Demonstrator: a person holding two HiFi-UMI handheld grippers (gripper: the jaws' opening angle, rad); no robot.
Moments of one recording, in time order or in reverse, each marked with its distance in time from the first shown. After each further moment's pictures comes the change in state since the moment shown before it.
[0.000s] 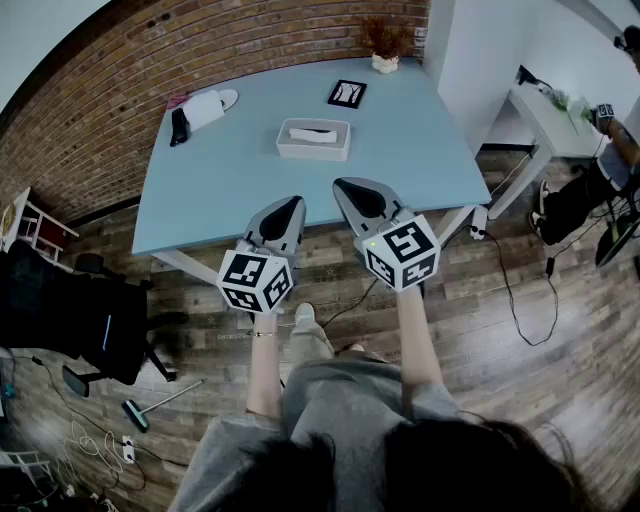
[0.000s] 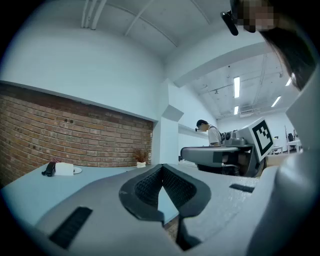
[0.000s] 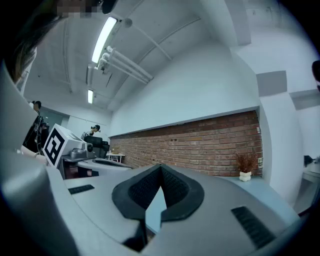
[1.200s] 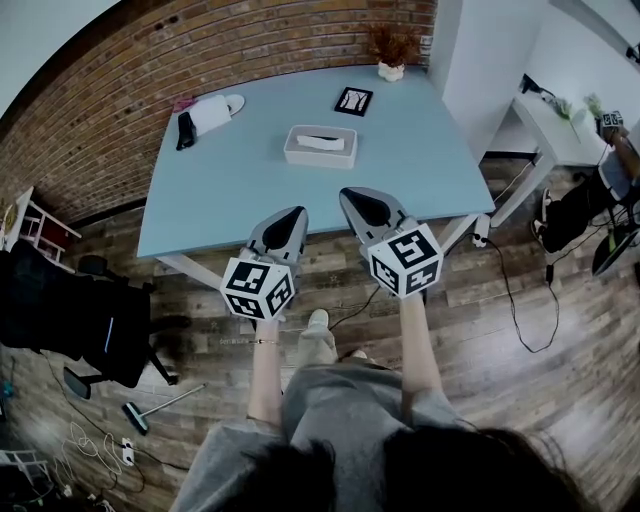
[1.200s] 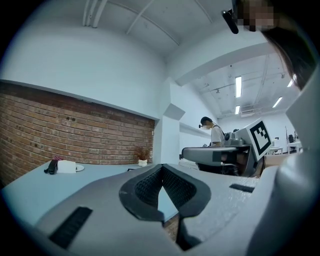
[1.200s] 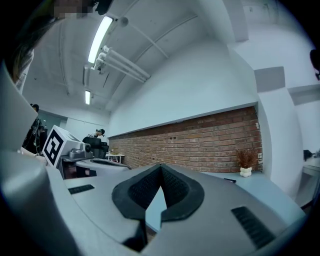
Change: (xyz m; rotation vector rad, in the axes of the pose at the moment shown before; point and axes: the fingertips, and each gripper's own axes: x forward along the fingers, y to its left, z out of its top) left arm -0.010 0.010 -0.005 -0.017 0.023 0.009; right arm 0.006 0.003 -0.006 0.038 0.019 -0.005
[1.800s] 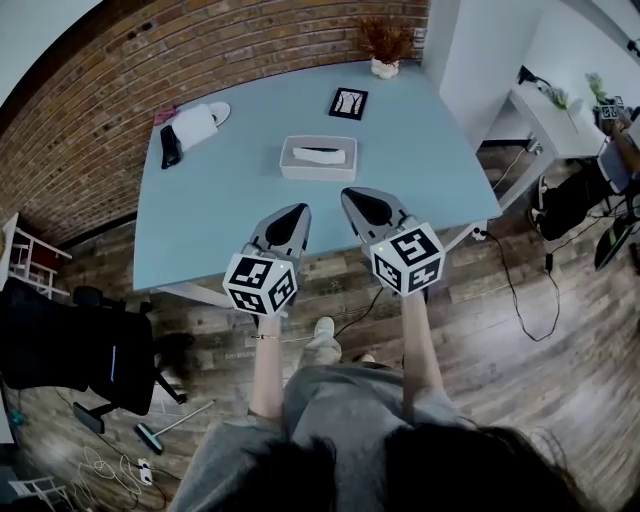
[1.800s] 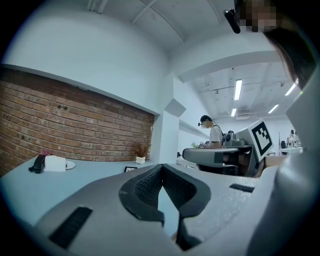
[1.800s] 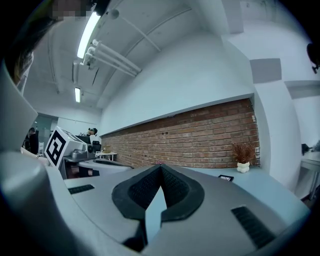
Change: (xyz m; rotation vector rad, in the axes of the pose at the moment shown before) left arm 0.070 0.070 -0.008 -0.038 0.038 -0.088; right arm 0.075 -0.049 -0.017 0.039 0.045 -0.072
